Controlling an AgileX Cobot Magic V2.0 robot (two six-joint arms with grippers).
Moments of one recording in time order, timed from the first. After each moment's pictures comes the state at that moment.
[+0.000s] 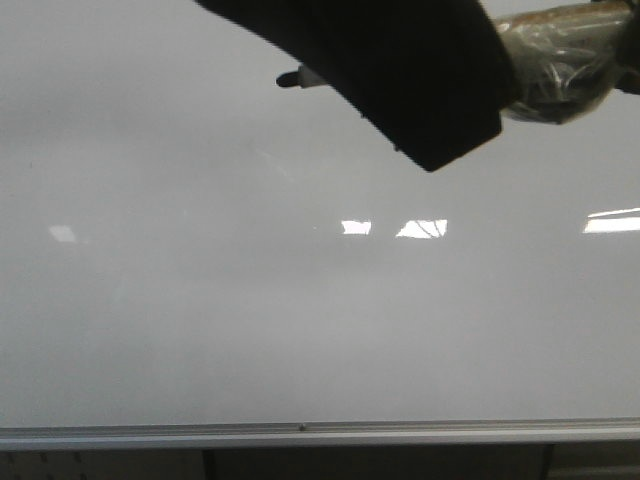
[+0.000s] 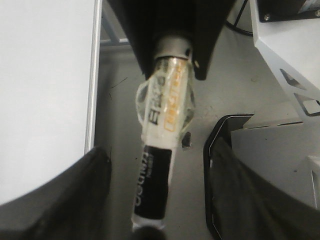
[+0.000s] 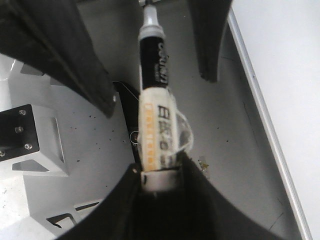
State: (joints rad) left arm -0.98 1.42 -1.26 -0.35 0.89 0.76; right arm 0.48 1.10 -1.07 0.45 1.24 -0.82
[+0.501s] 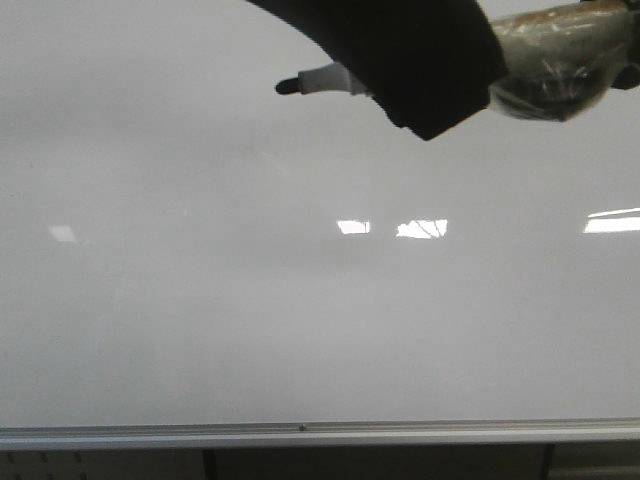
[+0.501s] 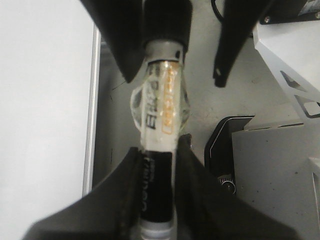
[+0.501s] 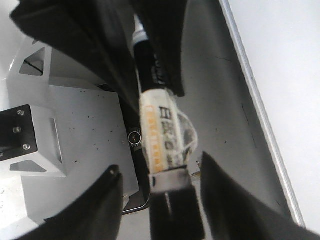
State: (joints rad) left arm -0.98 1.42 -1.26 -0.35 0.89 0.76; right arm 0.48 1.10 -1.07 0.45 1.24 -0.82
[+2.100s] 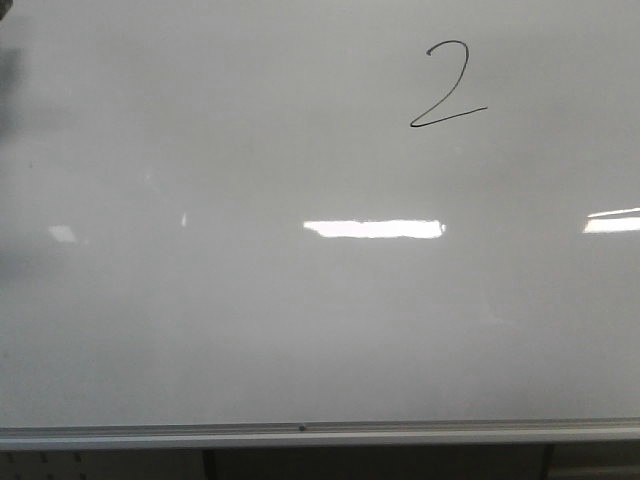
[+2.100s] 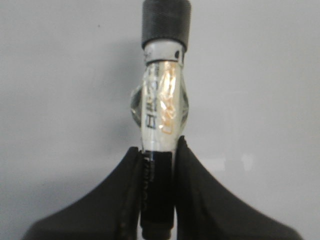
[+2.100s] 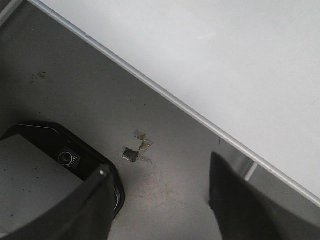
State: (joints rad) left arm -0.12 1.33 -0.85 0.16 0.13 -0.24; right arm 0.19 0.96 -1.07 0.15 1.20 -0.40
